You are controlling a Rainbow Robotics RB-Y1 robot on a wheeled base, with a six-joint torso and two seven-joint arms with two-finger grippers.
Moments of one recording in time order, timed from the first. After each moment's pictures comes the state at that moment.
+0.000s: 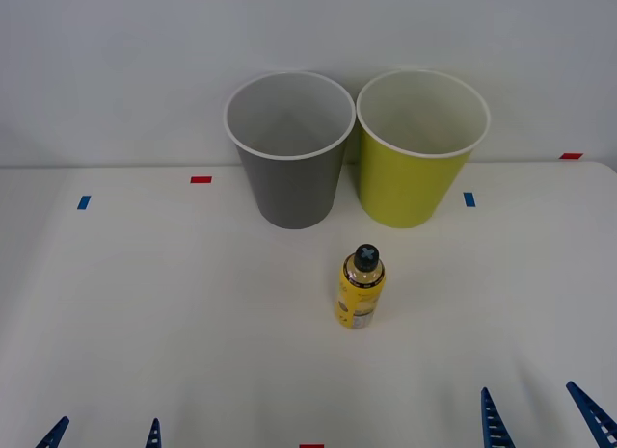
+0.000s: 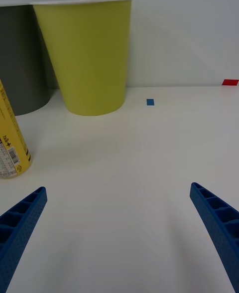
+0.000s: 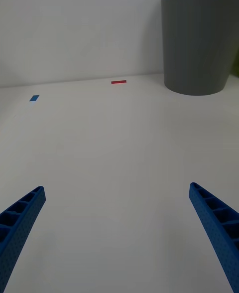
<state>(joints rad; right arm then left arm) 1.01 -0.38 0.24 -2.08 -0.17 -0.48 1.54 1.10 0.33 -0.31 -2.04 0.25 -0.56 -1.76</state>
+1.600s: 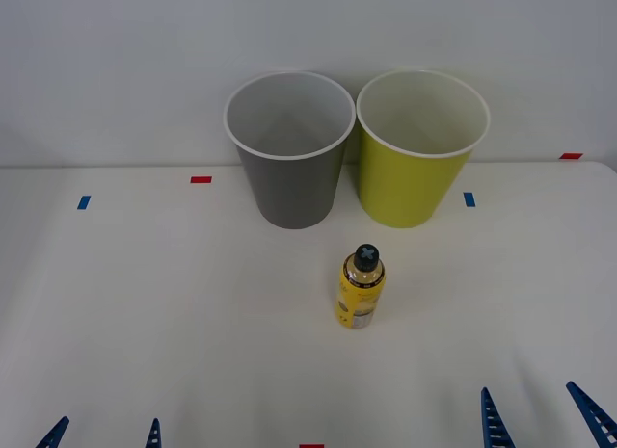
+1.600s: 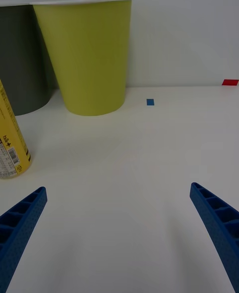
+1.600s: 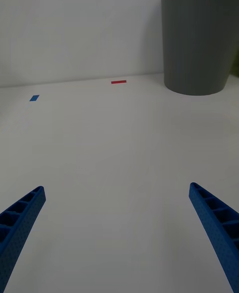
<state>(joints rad) 1.01 -0.38 0.24 -2.08 -0.17 -0.48 1.54 1.10 0.33 -0.31 -2.04 0.25 -0.56 -1.76</state>
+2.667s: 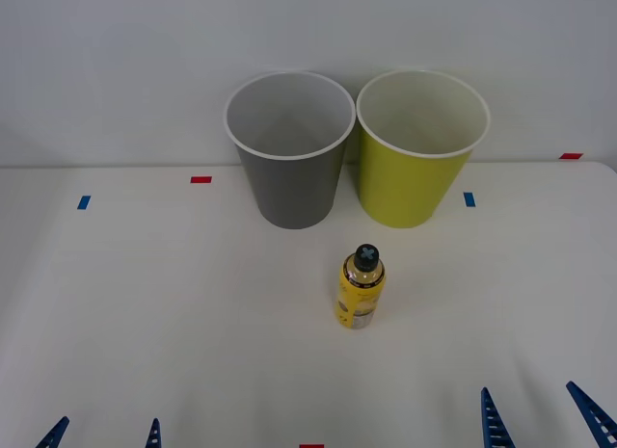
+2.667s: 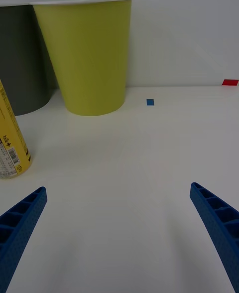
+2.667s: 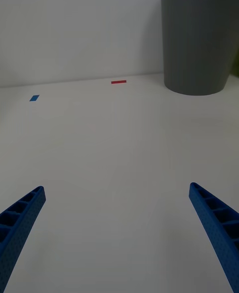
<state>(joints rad) 1.01 -0.38 0.24 -2.08 -0.17 -0.48 1.54 1.10 0.33 -0.31 -2.04 0.25 -0.56 -1.76</state>
